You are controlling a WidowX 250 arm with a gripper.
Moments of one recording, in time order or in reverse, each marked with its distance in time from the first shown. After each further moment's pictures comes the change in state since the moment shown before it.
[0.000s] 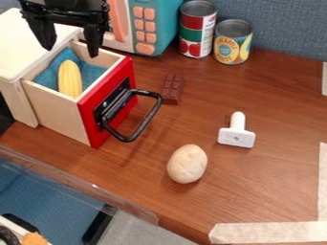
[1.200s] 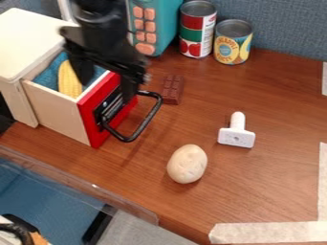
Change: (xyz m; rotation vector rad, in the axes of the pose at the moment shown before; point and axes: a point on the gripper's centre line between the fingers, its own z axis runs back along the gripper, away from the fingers) arm -0.046 -0.064 -0.007 -0.027 0.008 -0.307
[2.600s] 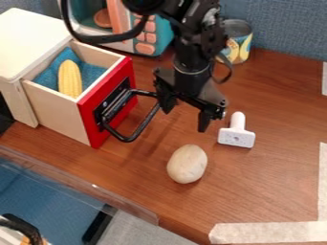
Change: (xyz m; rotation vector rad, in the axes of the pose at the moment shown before) arm 0.045 -0.085 -0.068 -0.094 -0.071 -0.114
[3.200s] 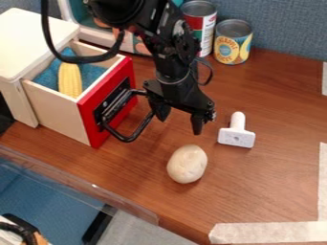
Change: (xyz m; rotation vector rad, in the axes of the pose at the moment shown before) arm -0.004 0.009 -0.019 -0.095 -0.057 0.076
